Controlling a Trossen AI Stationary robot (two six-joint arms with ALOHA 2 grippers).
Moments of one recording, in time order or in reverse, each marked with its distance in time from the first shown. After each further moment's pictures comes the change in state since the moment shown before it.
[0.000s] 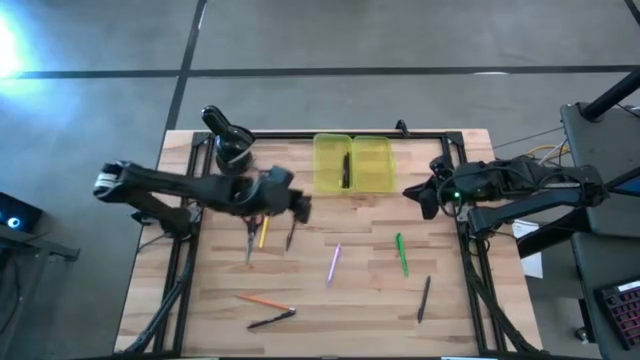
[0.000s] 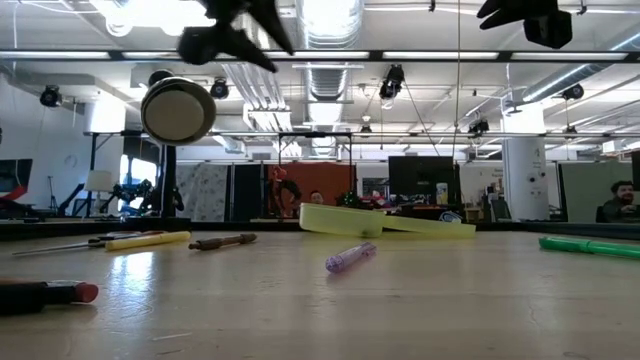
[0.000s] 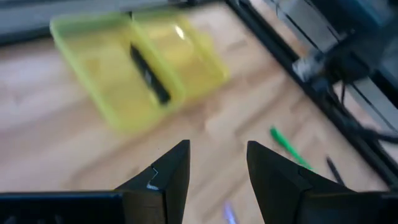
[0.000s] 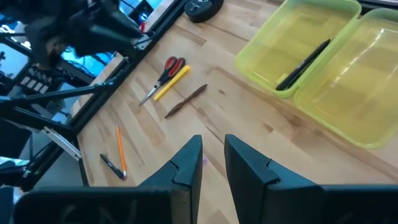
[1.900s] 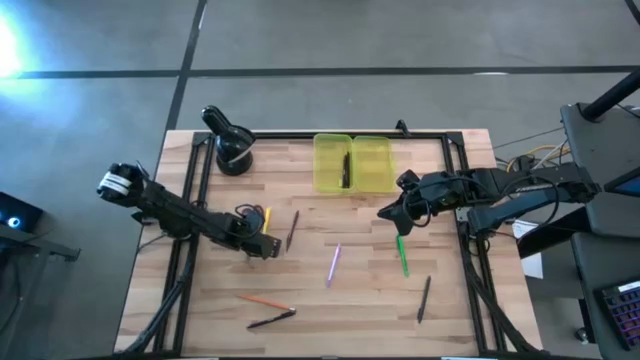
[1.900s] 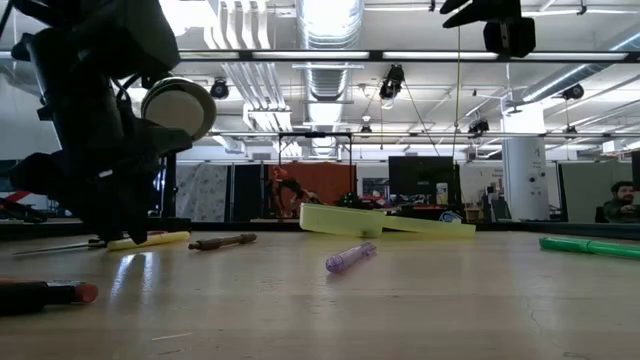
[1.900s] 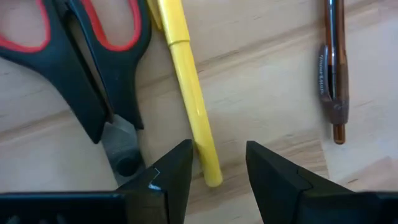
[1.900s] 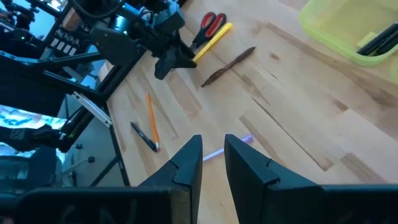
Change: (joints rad) left arm -0.184 0.098 -0.582 0.075 0.259 -0.572; right arm 0.014 0.221 0.000 0.211 -0.196 0.025
